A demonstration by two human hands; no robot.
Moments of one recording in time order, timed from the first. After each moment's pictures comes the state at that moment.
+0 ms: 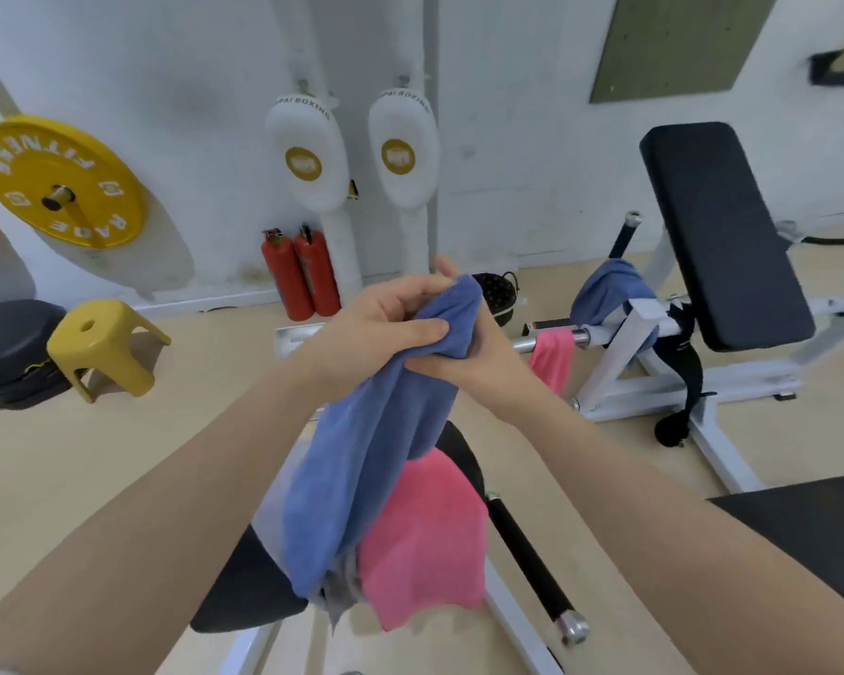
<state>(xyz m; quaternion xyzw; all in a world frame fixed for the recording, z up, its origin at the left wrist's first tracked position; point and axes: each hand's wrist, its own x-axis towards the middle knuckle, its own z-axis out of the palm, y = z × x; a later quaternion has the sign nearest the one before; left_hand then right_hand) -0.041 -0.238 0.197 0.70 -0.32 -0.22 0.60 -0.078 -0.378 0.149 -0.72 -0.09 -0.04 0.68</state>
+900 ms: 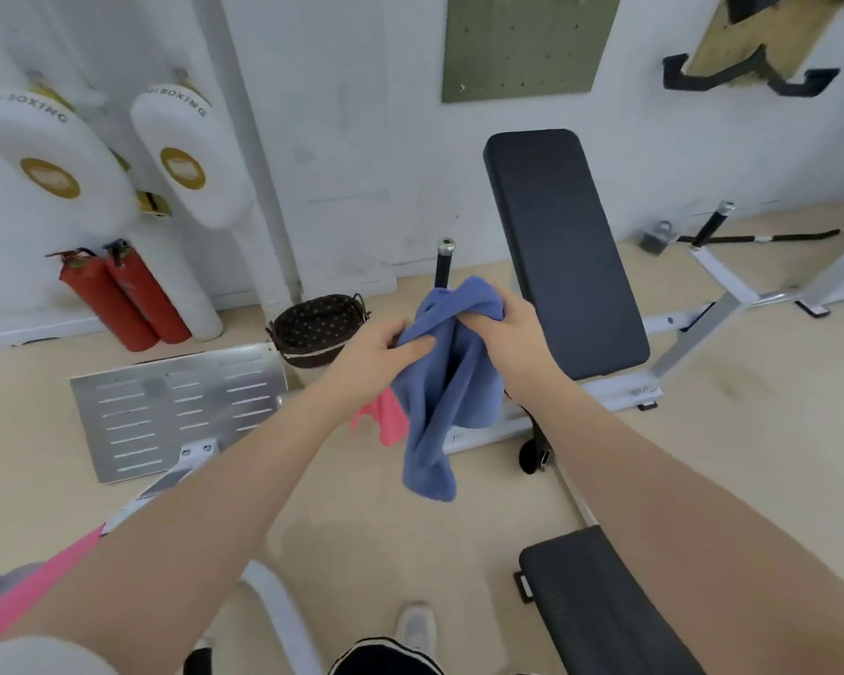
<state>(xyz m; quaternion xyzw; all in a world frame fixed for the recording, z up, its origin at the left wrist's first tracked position) 0.036 -0.693 0.104 0.80 -0.24 -0.19 0.52 -0.025 -0.848 0.121 -0.73 0.16 -0.12 0.65</state>
